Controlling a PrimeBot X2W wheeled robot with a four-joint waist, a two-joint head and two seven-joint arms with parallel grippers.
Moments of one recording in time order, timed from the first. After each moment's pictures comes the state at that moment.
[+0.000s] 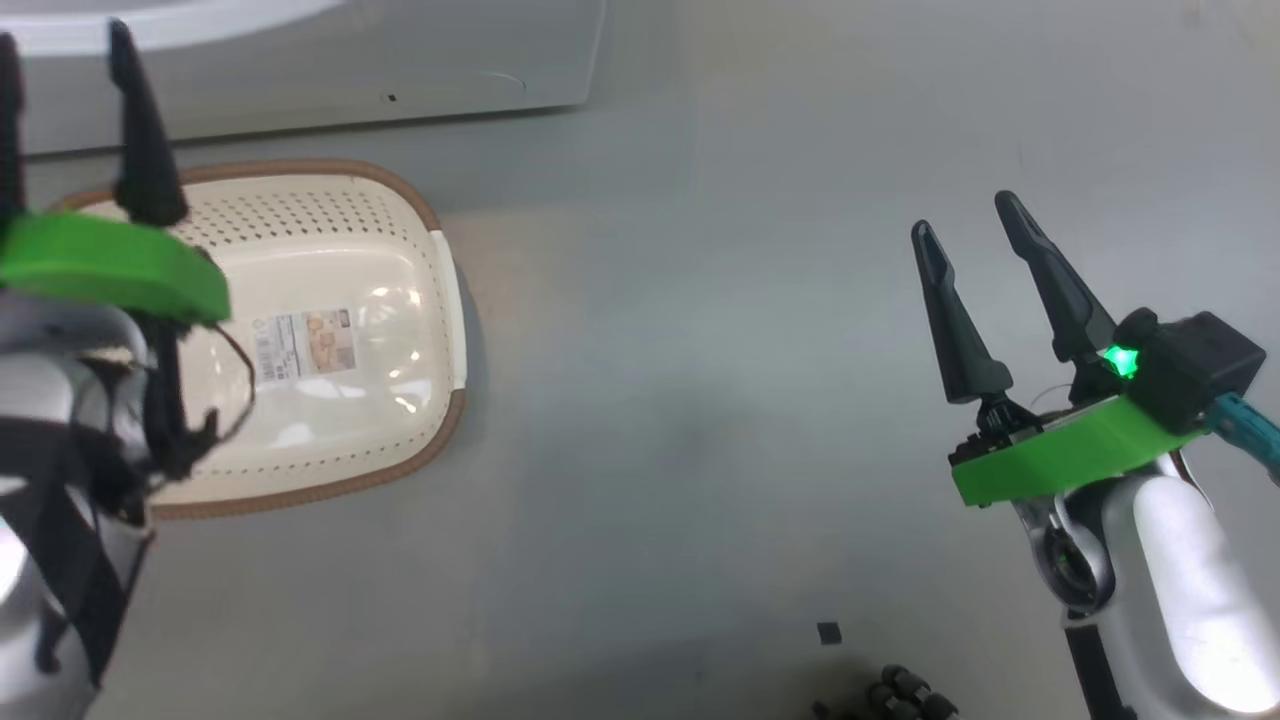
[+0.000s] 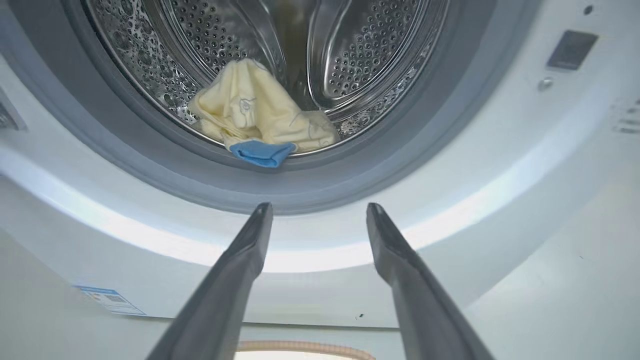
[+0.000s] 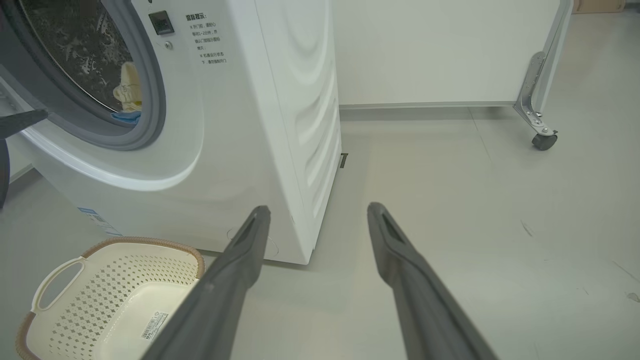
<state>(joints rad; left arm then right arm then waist) -0.72 0.47 -0.34 0.17 -0.54 0.25 -0.06 -0.28 -0.05 0.10 0.04 0.19 0.13 -0.22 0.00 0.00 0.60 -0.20</state>
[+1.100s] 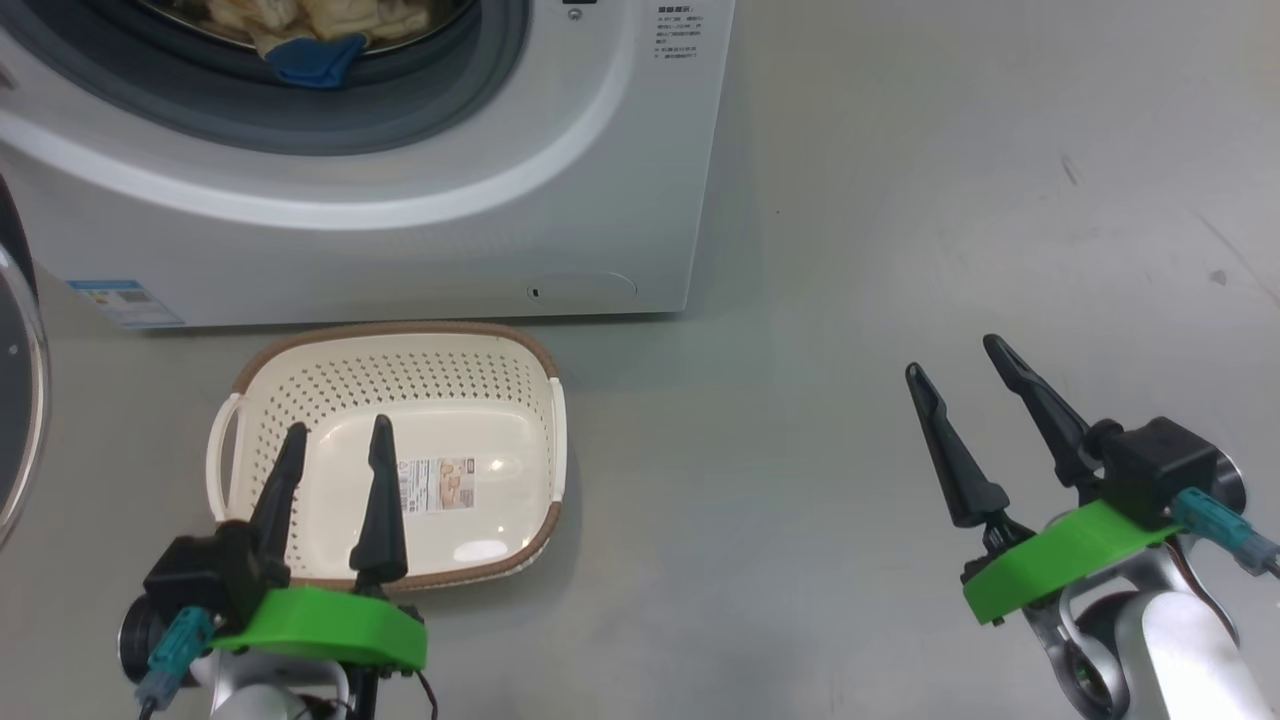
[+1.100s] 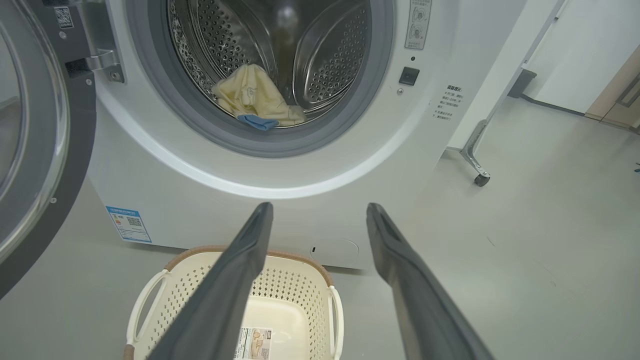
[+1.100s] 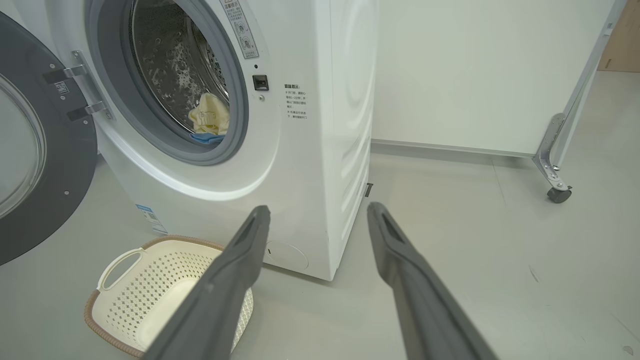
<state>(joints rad) -0.16 0.33 -0.43 -0.03 -0.55 0.25 -0.22 -0.06 -0.06 0.07 -0.05 0.12 0.13 -0.08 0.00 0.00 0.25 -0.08</state>
